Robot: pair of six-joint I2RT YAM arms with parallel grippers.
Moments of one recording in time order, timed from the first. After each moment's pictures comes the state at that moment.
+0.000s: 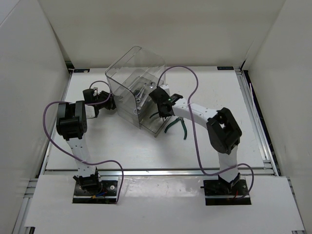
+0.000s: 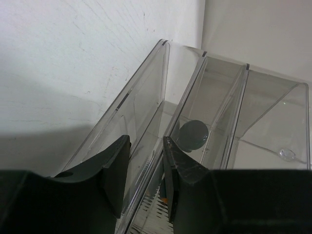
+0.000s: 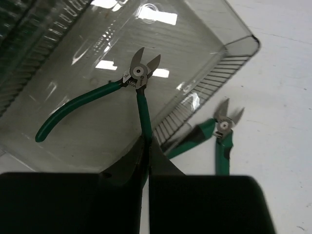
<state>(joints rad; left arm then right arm) 0.11 2.09 1.06 0.50 0.72 -1.22 0.79 1.94 1.51 -0.61 0.41 0.44</state>
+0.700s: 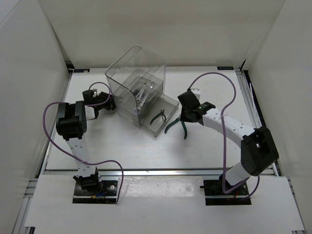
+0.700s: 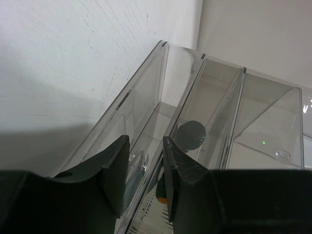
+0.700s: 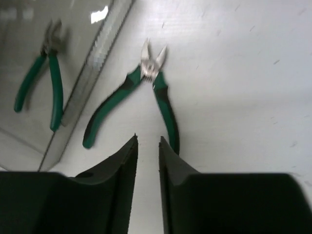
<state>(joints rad) 0.12 2.09 1.03 0.55 0.71 -1.28 0.64 1.53 1.13 -0.55 0.33 0.61</state>
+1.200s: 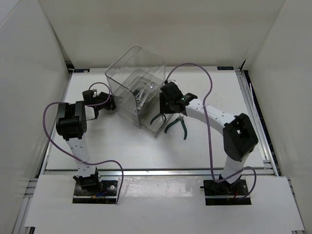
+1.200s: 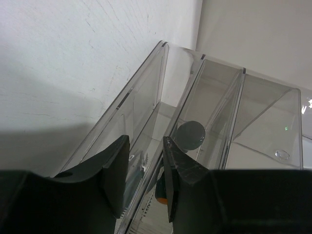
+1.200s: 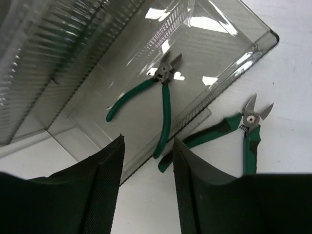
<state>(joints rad) 0.12 2.09 1.02 0.55 0.71 -1.29 0.71 1.74 1.33 -0.45 0.16 0.53</state>
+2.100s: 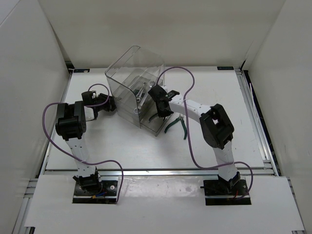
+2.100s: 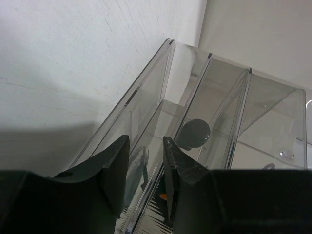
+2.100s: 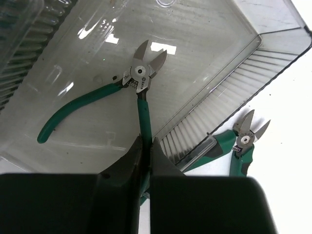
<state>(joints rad) 0.13 2.09 1.01 0.55 0.72 -1.30 0.76 2.10 1.66 -0.71 0.31 0.43</state>
